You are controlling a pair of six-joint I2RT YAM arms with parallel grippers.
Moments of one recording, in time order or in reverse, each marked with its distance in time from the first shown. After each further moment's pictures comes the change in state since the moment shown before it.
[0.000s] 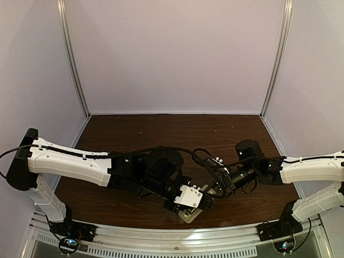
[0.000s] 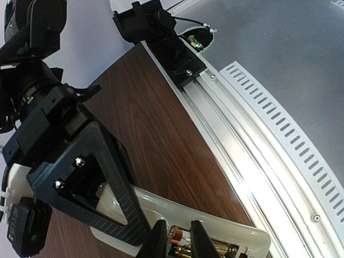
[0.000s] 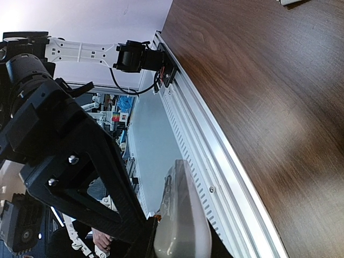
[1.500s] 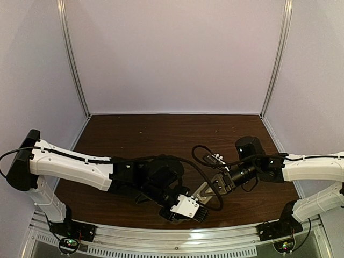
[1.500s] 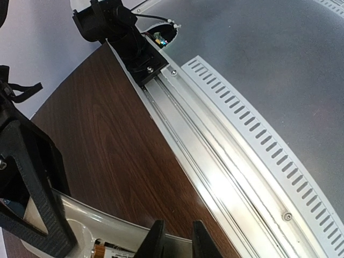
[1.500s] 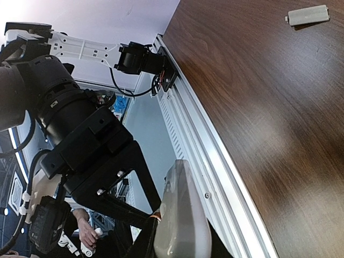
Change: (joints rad) left arm -0.018 0.011 -0.040 -0.037 0.080 -0.009; right arm 0.016 -0.023 0.058 -0.078 0.043 -0.085
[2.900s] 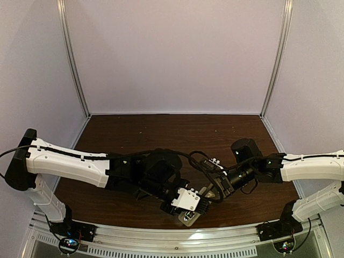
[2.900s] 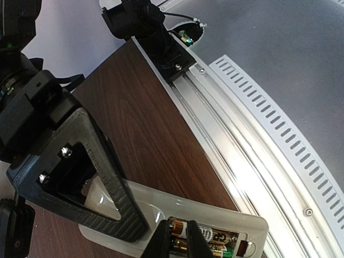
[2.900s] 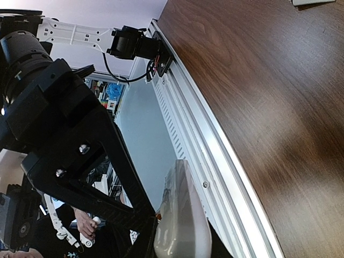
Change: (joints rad) left arm 0.013 -0.024 0.018 0.010 -0.078 0.011; right arm 0.042 0.022 0.022 -0.072 0.008 -0.040
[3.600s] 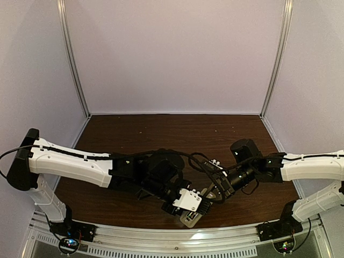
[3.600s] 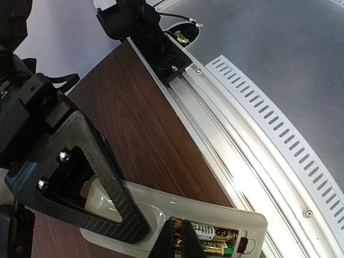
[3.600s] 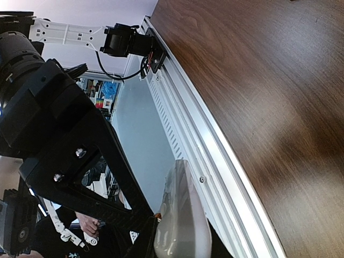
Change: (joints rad) left arm 0.000 0.025 0.019 -0.010 0.017 0.008; right arm 0.001 -0.001 0.009 -0.051 0.010 -0.006
